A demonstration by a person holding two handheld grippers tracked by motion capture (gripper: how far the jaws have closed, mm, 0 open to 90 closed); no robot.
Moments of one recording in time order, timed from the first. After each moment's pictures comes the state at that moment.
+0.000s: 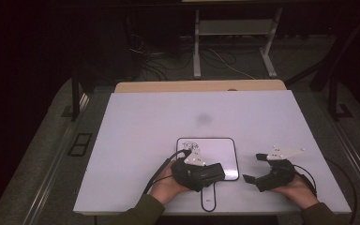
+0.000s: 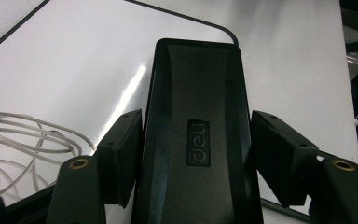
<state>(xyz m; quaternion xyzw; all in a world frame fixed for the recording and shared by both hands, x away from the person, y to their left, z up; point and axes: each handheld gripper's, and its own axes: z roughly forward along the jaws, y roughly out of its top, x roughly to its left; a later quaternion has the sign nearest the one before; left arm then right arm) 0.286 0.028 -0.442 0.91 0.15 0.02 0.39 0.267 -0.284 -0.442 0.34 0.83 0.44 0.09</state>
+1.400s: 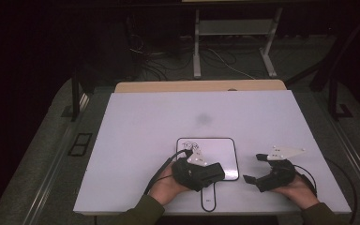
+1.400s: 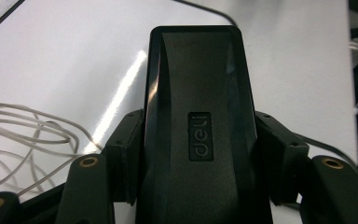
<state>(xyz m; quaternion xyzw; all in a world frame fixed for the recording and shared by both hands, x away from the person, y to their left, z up) 0.285 0.025 -0.437 0.92 0.16 0.01 0.37 0.266 -0.285 -0.441 0.34 0.83 0.44 0.09</state>
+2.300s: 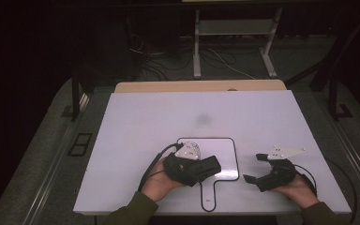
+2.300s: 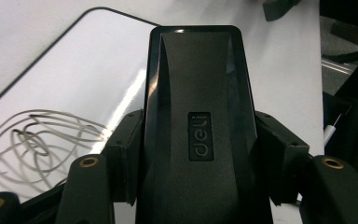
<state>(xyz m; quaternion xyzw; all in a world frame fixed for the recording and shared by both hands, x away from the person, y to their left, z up) 0.288 0.049 -0.411 0.90 0.16 0.02 0.40 0.267 -0.286 -0.441 0.34 0.83 0.44 0.09</state>
